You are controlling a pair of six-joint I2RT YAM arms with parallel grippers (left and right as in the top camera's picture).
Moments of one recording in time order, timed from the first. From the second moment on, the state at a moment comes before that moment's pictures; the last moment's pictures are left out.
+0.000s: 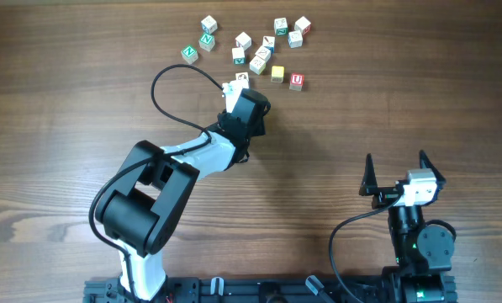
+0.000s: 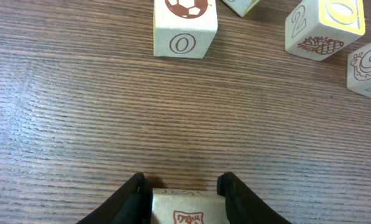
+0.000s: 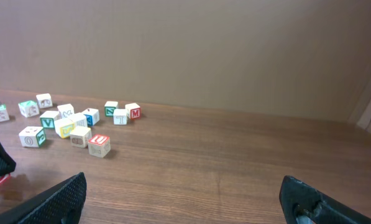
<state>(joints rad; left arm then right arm) -0.56 1.98 1.02 0.09 -0.28 -0.58 0.05 0.02 0.01 0.00 0.01 -0.10</state>
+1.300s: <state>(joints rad) -0.56 1.48 1.02 -0.31 -0.31 -0.48 0.05 0.02 0.01 0.00 0.01 -0.10</state>
